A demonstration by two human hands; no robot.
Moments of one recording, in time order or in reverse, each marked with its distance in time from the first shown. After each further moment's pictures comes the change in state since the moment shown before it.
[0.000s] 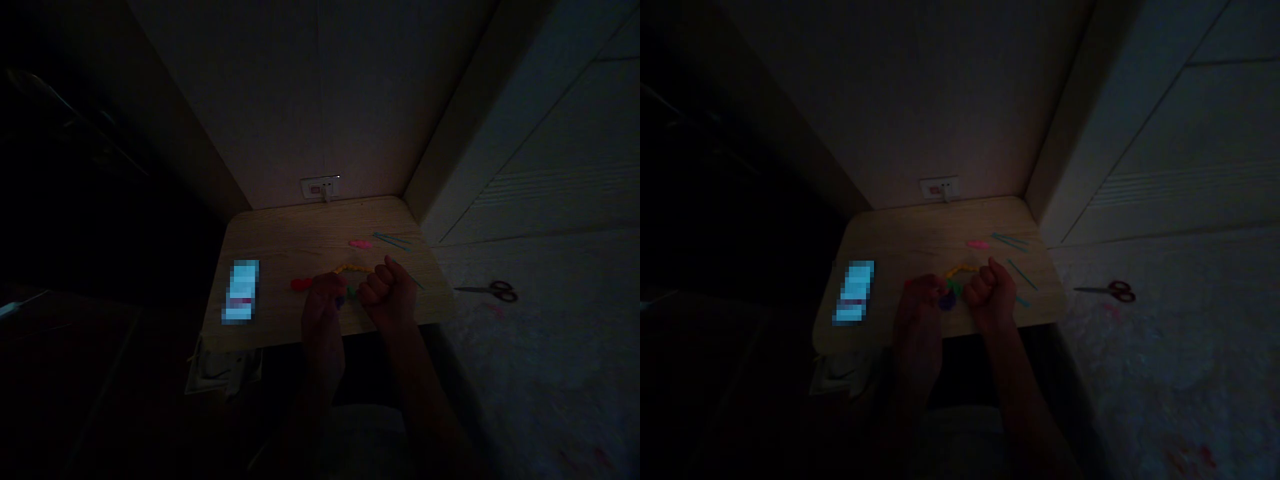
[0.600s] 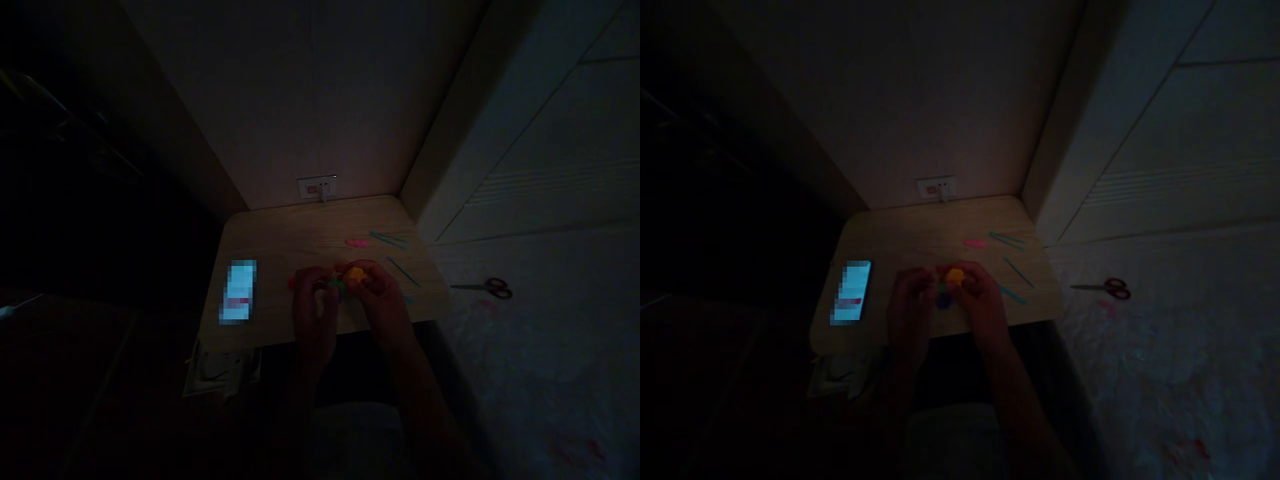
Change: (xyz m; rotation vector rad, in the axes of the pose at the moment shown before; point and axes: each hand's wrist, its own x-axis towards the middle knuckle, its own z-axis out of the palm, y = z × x) left_hand 0.020 0.001 -0.015 0.396 -0.034 0.141; right_hand -0.026 0.016 0.021 -0.473 0.028 -0.213
